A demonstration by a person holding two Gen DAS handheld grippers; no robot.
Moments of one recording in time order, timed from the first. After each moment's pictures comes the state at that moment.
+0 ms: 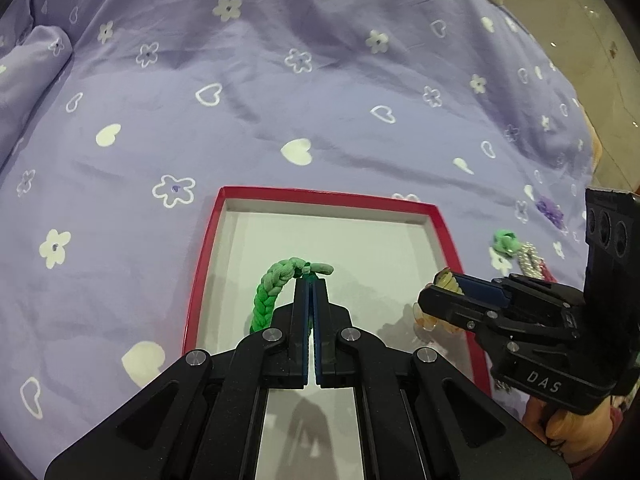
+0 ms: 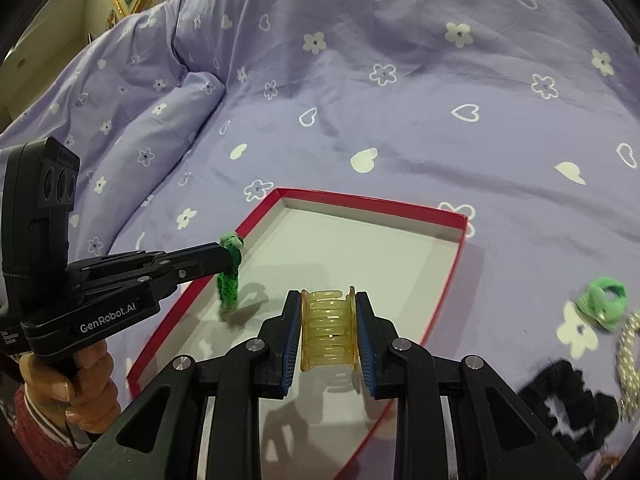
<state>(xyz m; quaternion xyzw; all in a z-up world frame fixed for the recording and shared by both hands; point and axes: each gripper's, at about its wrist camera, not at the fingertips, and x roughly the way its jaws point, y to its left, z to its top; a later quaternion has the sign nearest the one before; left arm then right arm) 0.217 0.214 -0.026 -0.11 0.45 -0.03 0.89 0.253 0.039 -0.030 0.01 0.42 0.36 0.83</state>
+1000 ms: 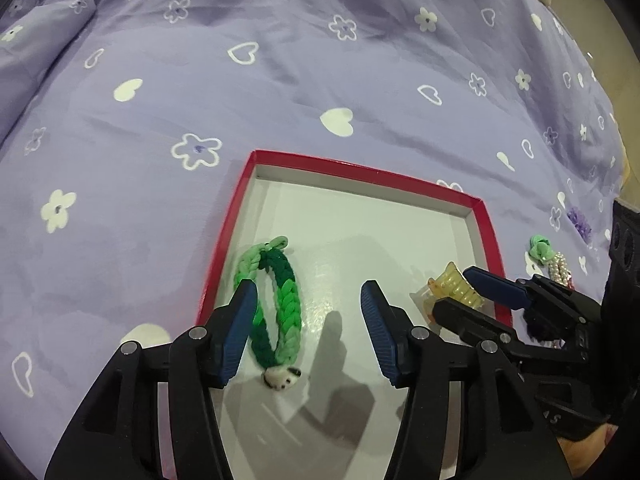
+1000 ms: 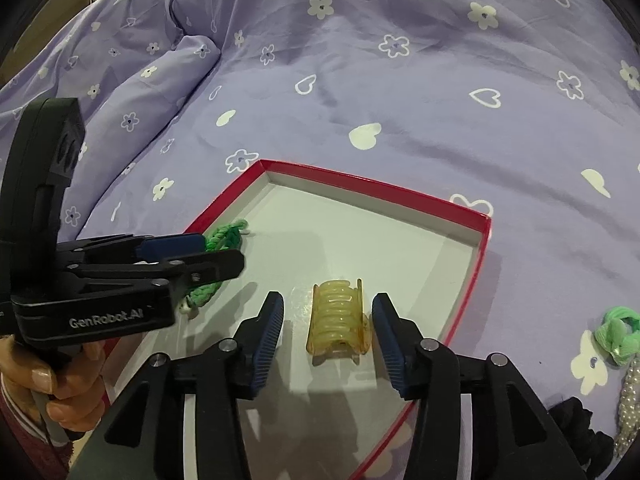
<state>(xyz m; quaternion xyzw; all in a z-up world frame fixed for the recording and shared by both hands) 0.226 0.226 -0.045 -0.14 0.49 0.02 0.86 0.265 0.054 -0.045 -0.04 0.44 0.36 0.82</state>
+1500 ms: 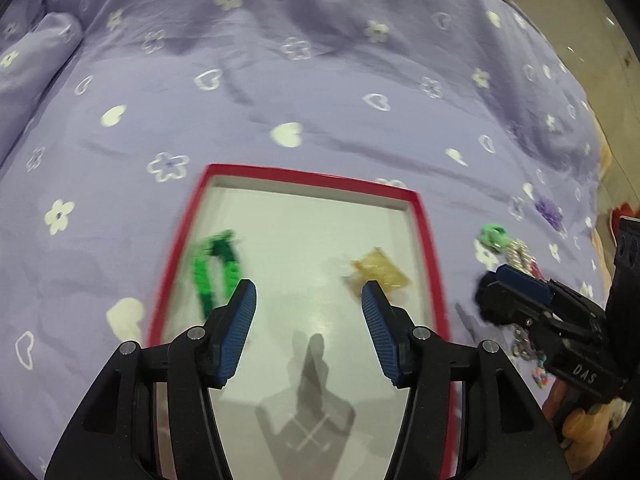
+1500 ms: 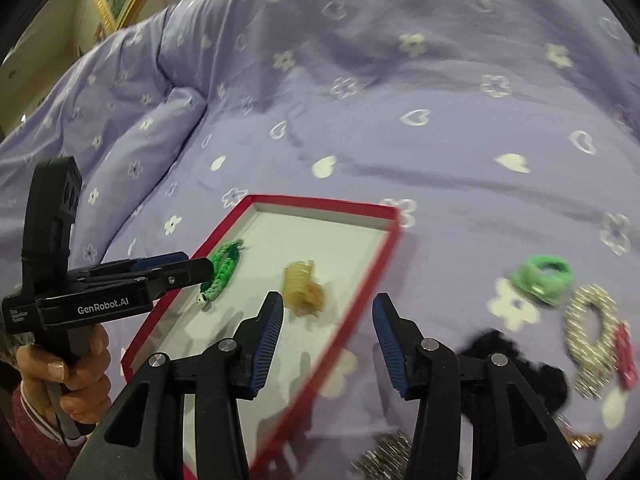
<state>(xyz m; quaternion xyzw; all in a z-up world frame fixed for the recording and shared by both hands) 0.202 0.178 -0.008 -0.12 0.47 -0.01 0.88 0.238 -0.034 -0.012 0.03 0.41 0.33 0.85</state>
